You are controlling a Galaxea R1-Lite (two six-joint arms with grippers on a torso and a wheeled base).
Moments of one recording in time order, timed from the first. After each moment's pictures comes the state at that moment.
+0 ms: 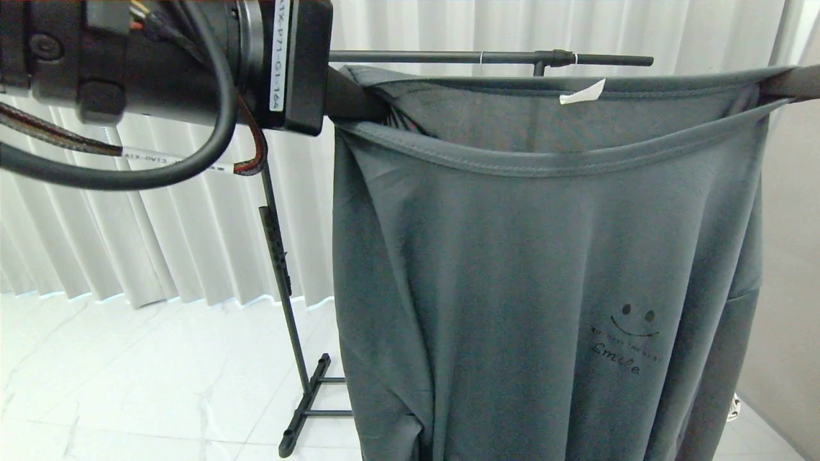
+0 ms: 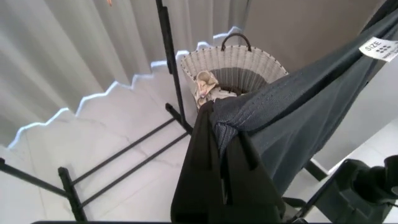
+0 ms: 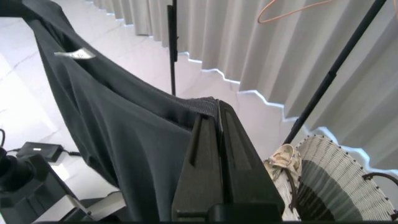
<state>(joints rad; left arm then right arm) -0.78 1.56 -1.87 0.67 0.03 -0.05 0.48 1.27 -1.65 0.59 0.32 0.02</state>
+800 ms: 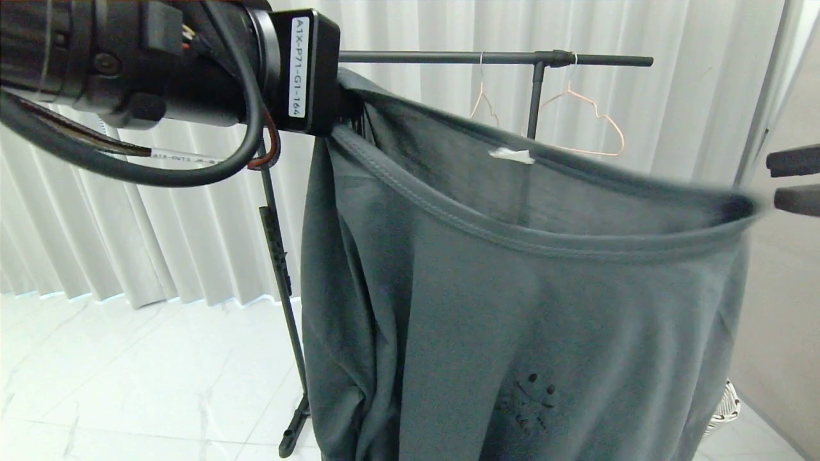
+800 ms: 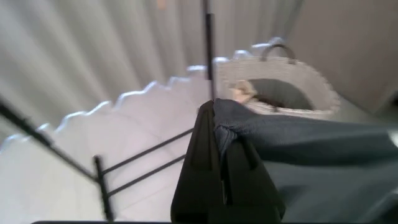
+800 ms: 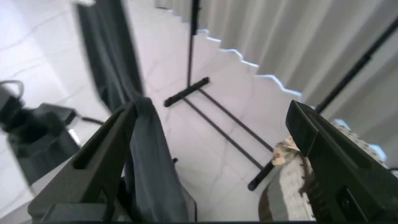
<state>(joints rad) -0.78 1.58 -1.85 0.63 0.25 -0.05 0.49 1.15 -1.44 0.59 0.41 -0.06</state>
